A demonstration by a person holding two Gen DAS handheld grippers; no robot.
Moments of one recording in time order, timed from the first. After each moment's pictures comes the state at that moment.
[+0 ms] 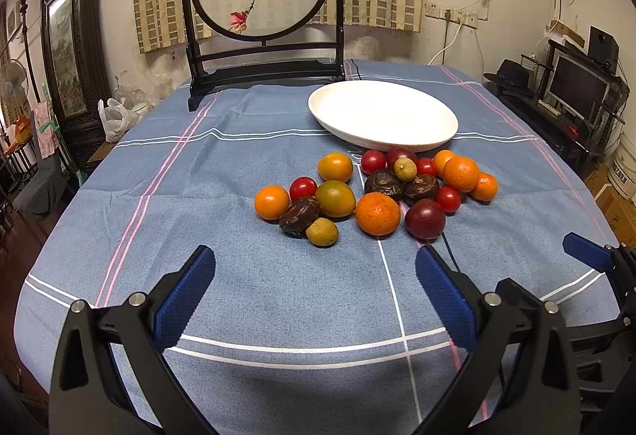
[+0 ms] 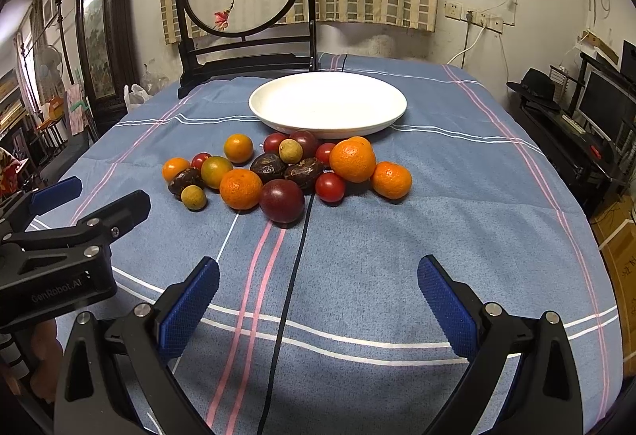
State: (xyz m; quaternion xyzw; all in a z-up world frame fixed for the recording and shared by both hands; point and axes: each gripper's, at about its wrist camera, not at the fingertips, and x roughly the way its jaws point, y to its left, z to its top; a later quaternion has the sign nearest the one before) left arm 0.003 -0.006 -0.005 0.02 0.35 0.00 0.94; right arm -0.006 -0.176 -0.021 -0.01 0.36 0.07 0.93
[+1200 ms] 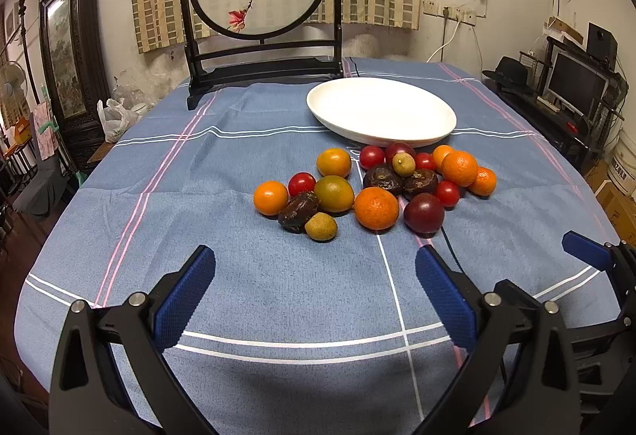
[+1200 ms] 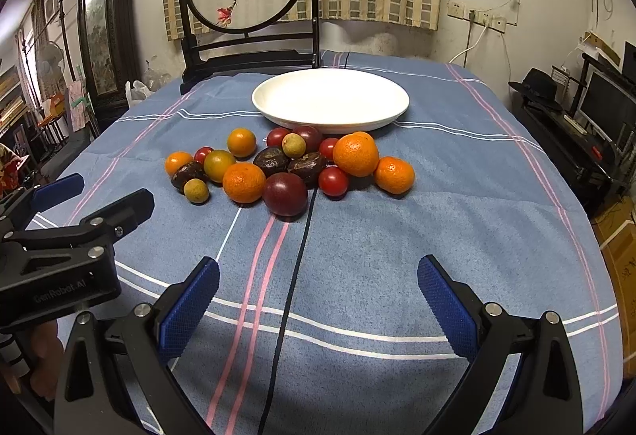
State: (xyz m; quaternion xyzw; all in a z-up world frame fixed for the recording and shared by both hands) left arm 0.001 -0.004 -0.004 0.02 0.35 0.00 0.94; right arm -0.012 -0.172 -0.025 -0.02 0.36 0.07 0.93
